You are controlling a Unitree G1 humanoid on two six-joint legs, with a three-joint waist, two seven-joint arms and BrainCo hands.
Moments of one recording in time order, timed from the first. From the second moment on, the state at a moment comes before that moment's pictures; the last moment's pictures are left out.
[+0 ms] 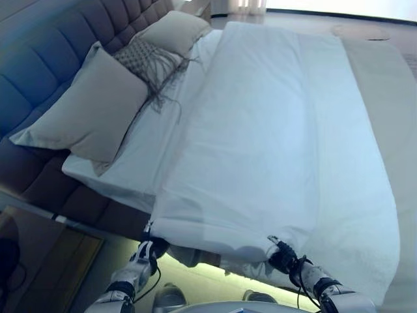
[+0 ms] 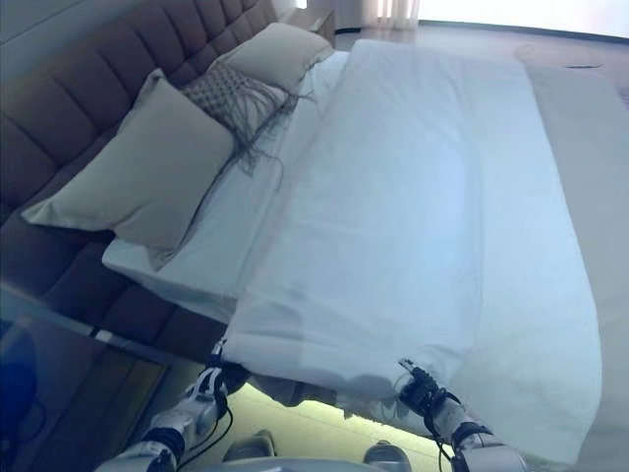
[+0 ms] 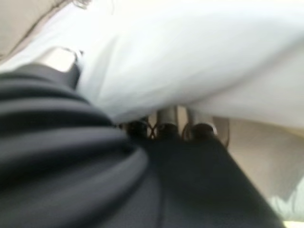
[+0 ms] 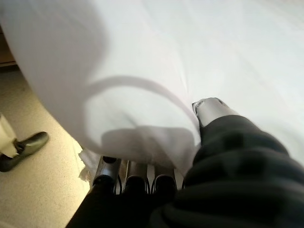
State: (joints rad) left arm -0.17 0.17 0.16 1.15 -1.43 0.36 -0.39; right arm -0.21 -0.29 0.04 1.24 0.89 0.24 0.33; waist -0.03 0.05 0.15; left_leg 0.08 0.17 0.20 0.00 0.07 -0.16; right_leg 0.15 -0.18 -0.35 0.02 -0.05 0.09
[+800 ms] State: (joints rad) left arm -0.19 0.18 0.15 1.17 -1.43 0.33 -0.40; right arm -0.19 -0.25 0.05 1.27 0.86 0.26 0.35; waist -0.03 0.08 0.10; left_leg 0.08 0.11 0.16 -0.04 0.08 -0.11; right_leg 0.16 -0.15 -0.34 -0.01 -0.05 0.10
